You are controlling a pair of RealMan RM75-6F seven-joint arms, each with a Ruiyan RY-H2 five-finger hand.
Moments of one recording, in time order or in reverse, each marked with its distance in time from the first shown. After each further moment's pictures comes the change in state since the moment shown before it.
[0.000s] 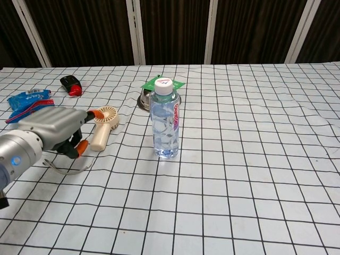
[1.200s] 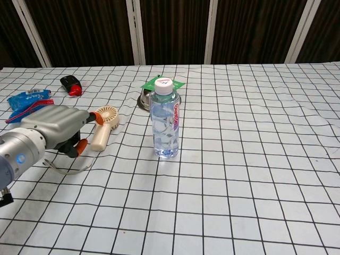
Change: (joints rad) left arm 0.001 -0.018 -0.021 0.007 -0.064 -0.042 0.123; right arm 0.000 0.001 0.000 0.001 -0.001 -0.002 0.007
